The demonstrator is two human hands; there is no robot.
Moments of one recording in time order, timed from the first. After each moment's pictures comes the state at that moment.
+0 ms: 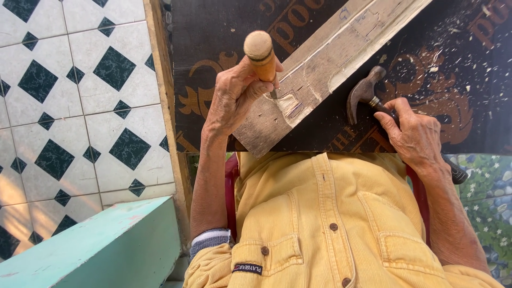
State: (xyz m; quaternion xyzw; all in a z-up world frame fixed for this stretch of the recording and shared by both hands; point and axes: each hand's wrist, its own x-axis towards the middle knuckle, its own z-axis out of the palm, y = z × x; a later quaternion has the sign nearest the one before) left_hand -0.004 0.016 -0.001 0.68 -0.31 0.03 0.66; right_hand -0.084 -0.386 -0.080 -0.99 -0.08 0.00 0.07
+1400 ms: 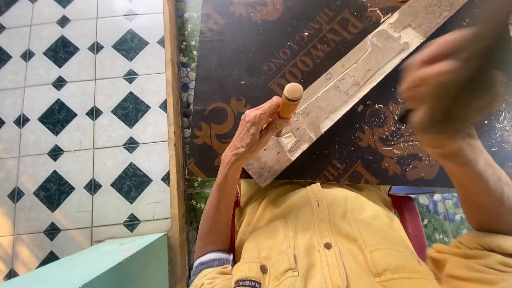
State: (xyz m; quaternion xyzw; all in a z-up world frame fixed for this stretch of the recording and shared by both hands) left_hand -0.007 0.000 0.012 0.76 -0.30 0.05 0.57; right_hand -0.007 -0.289 0.132 -0.80 -0.21 -0.27 0.49
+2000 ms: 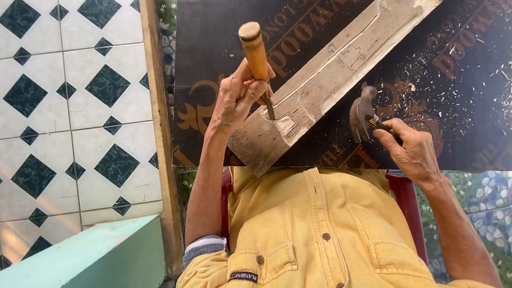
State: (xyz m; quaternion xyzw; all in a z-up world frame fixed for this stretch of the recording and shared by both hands) left_hand 0.019 0.014 -0.013 0.65 -0.27 0.00 0.71; right_hand -0.076 -0.390 -0.035 -0.97 -0.10 0.03 0.24
